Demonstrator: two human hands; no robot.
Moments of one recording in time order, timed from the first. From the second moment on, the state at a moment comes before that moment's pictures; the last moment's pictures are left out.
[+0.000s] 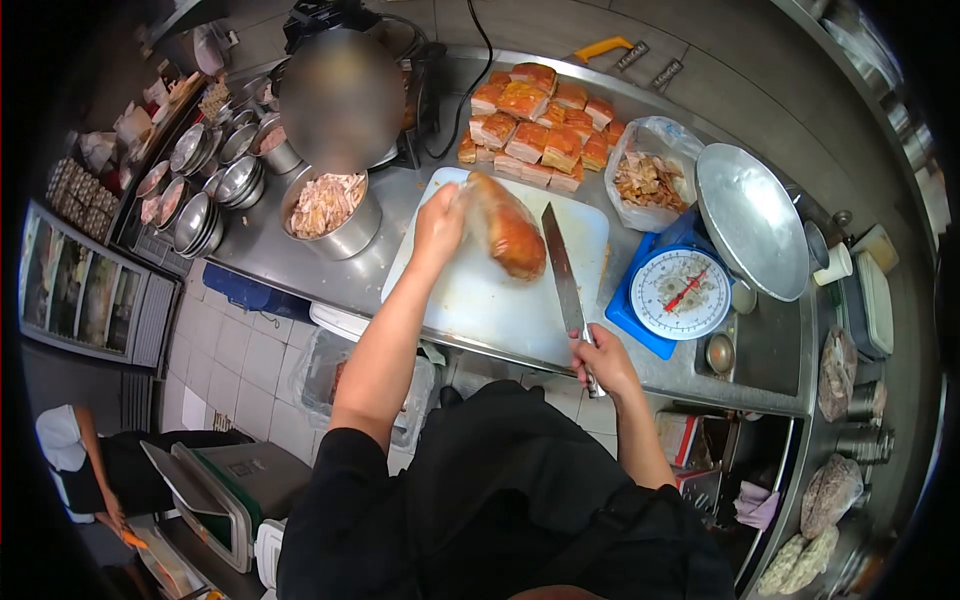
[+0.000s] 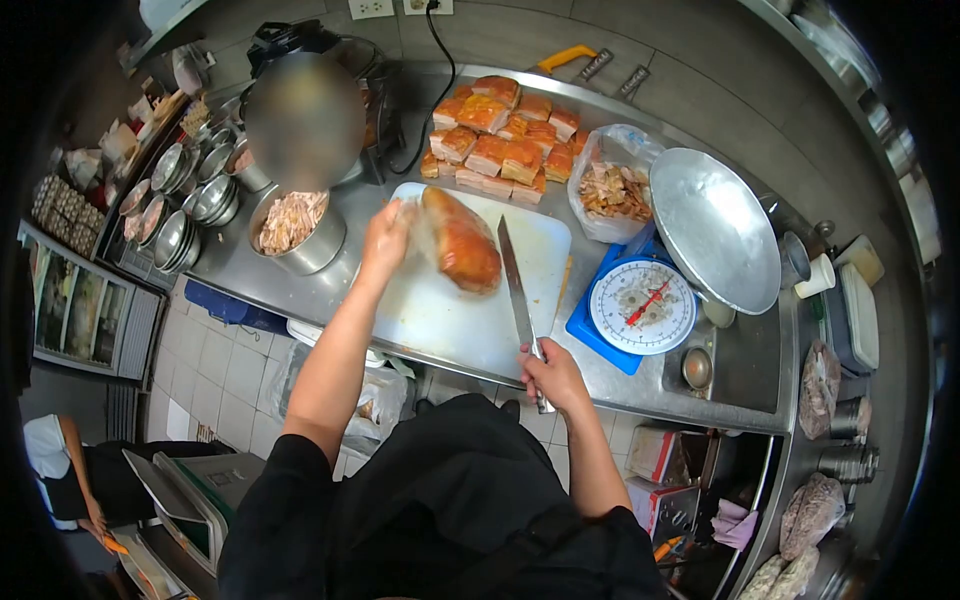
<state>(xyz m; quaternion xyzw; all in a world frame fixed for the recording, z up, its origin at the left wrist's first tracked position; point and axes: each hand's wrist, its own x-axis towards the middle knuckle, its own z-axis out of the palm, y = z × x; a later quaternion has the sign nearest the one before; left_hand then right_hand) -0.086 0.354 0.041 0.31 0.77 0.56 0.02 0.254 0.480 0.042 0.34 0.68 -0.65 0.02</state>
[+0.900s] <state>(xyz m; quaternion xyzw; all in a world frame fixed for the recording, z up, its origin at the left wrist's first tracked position) -0.061 0.347 0.048 0.16 0.64 0.65 0.38 0.247 0.494 0.047 0.35 0.80 -0.49 0.04</state>
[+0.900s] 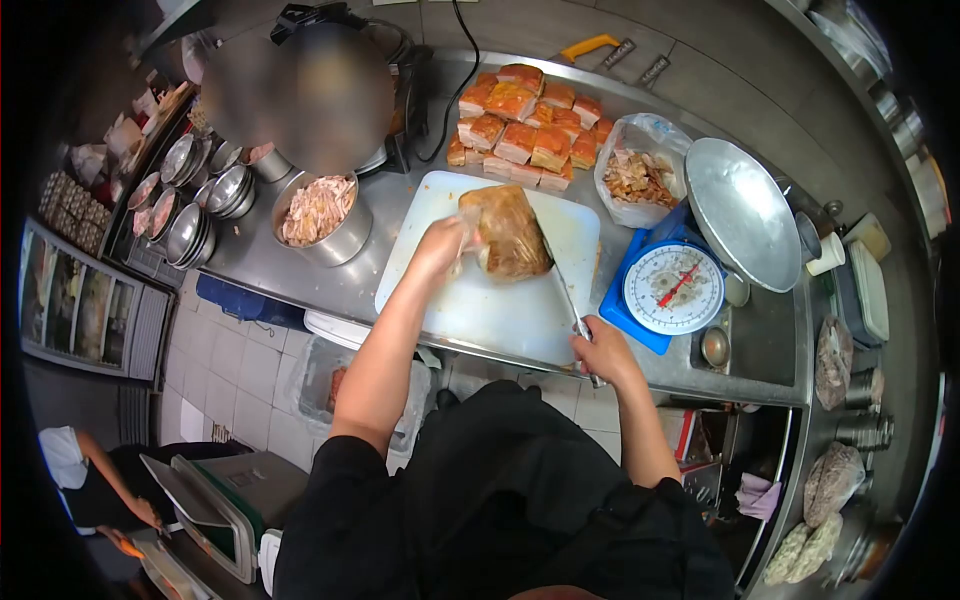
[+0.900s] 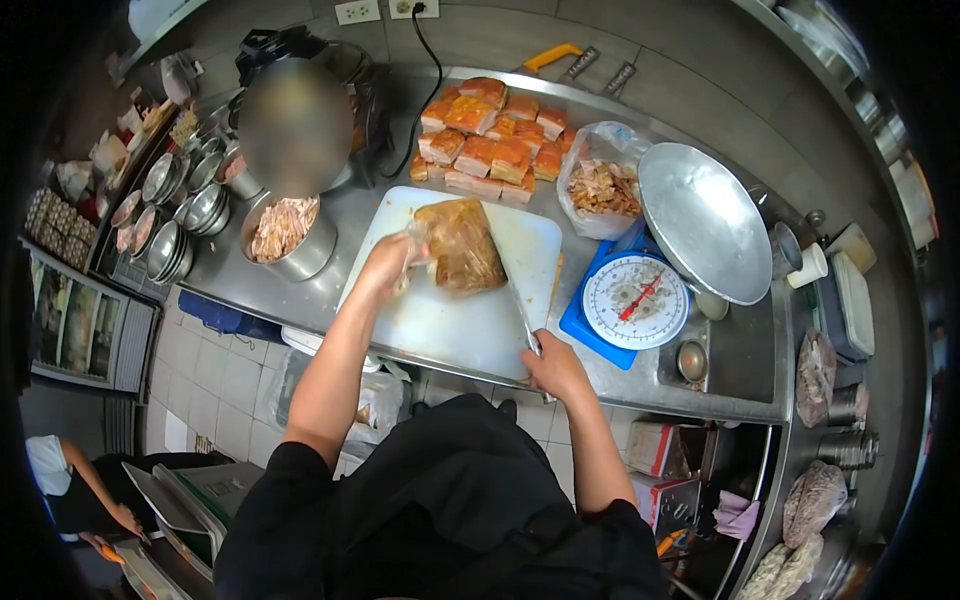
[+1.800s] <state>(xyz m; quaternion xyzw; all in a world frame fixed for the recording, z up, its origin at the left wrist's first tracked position) -0.075 0.162 -0.033 0.21 0.77 0.59 0.16 0.345 0.495 0.016 0.25 0.21 -0.94 0.06</state>
